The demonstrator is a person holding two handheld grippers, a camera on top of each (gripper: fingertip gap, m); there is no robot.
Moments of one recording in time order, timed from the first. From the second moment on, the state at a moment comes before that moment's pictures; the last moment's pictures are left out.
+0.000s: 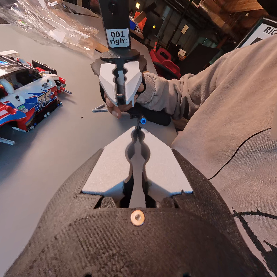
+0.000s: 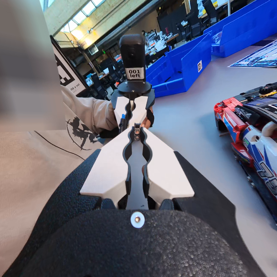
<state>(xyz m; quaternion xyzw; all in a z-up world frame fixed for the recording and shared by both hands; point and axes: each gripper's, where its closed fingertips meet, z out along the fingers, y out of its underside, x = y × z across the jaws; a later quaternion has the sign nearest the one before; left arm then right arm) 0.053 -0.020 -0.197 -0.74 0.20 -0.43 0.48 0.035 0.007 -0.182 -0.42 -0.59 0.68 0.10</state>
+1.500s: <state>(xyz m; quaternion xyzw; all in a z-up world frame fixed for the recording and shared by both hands) 0.000 -0.038 -0.281 -0.81 0.45 0.15 0.34 0.026 0.052 -0.205 -0.49 -0.64 0.54 0.26</state>
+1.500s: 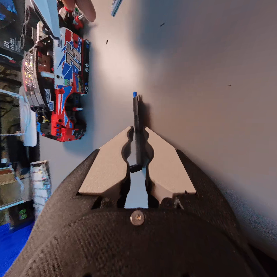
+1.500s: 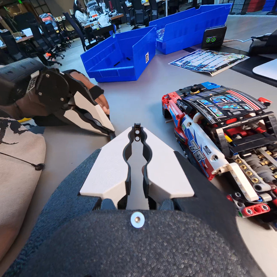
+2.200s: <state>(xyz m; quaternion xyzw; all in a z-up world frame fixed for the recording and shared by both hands) 0.031 0.001 -0.194 -0.79 0.23 -0.29 0.48 0.041 0.029 -0.148 -0.42 -0.50 0.75 0.13</state>
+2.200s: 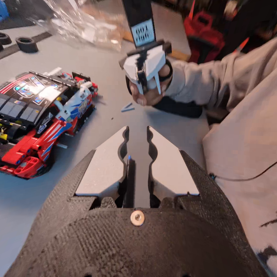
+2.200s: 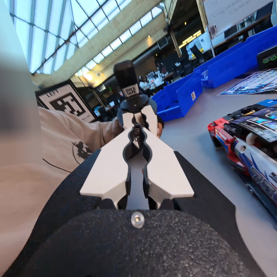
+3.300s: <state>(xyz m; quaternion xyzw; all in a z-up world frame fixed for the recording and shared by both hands) 0.059 0.003 -0.189 -0.79 0.31 -0.23 0.48 0.047 -0.003 -0.177 -0.34 -0.66 0.63 0.24</state>
